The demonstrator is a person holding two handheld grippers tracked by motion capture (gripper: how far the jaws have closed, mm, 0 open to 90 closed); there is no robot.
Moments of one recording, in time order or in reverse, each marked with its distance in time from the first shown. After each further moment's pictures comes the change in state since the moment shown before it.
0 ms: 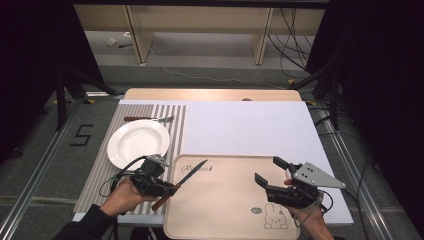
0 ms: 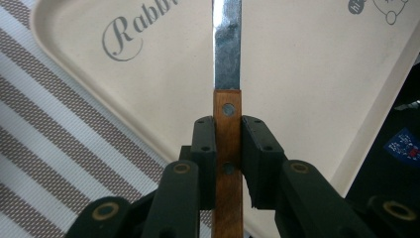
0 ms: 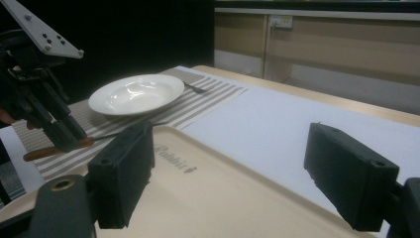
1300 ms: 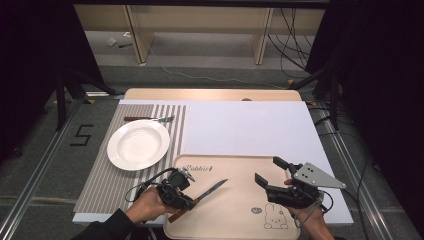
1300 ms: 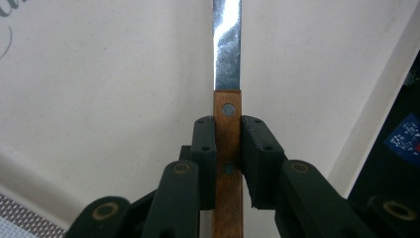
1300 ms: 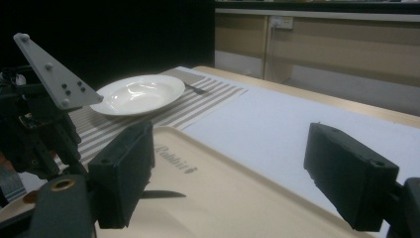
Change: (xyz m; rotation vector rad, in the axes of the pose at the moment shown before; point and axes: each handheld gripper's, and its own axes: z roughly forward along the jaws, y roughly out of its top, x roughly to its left) left arm -0.035 0.012 0.054 0.132 -0.033 0.057; right arm 0.000 0.000 0.000 -0.009 0.001 -0.005
